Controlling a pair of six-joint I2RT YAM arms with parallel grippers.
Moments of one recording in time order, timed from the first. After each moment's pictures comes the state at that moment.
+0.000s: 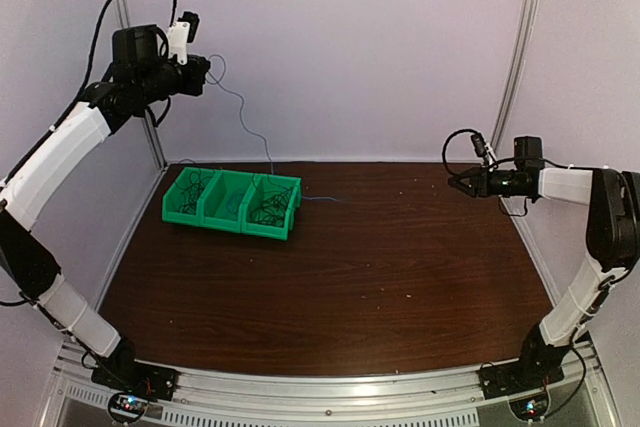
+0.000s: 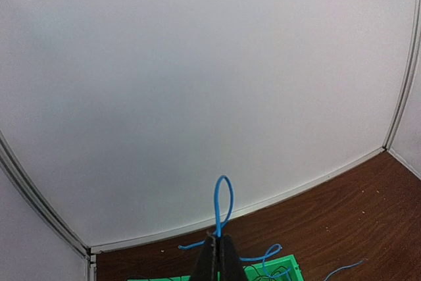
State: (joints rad) left arm -0.37 1.52 1.73 -0.32 -0.05 0.08; right arm -0.11 1.67 1.09 -0.09 -0.96 -0.09
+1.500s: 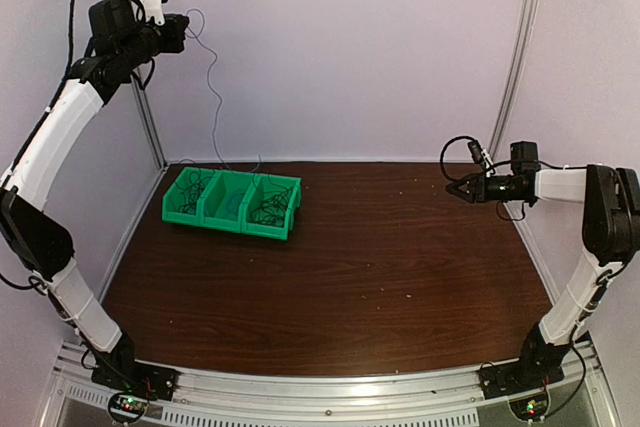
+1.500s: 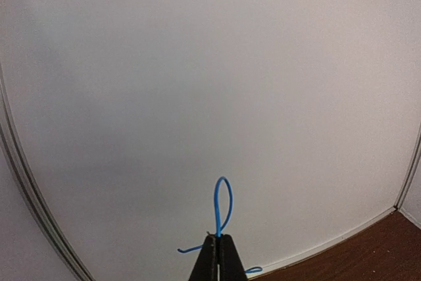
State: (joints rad) left arm -0.25 1.67 2.04 -0.28 0.02 0.04; right arm -0.11 1.72 1.09 -0.11 -0.96 -0.11
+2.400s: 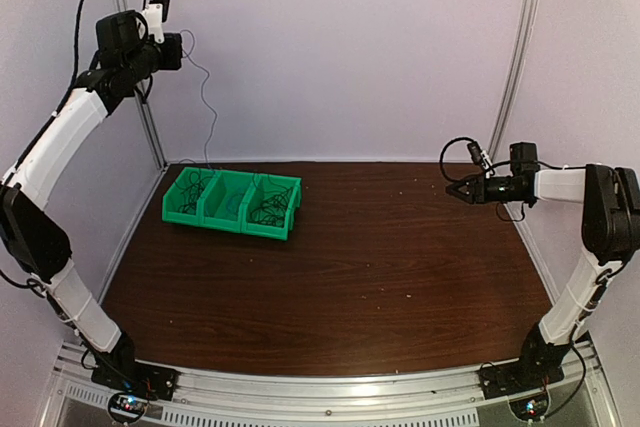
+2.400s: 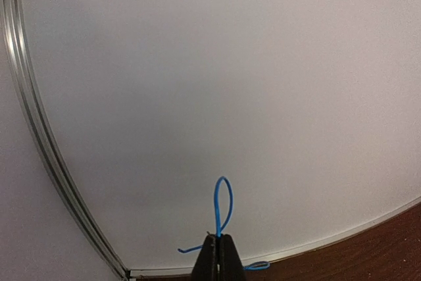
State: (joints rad) left arm -0.22 1.64 1.92 -0.25 -0.07 0.07; right arm -0.11 1.72 1.09 -0.12 -0.96 -0.11
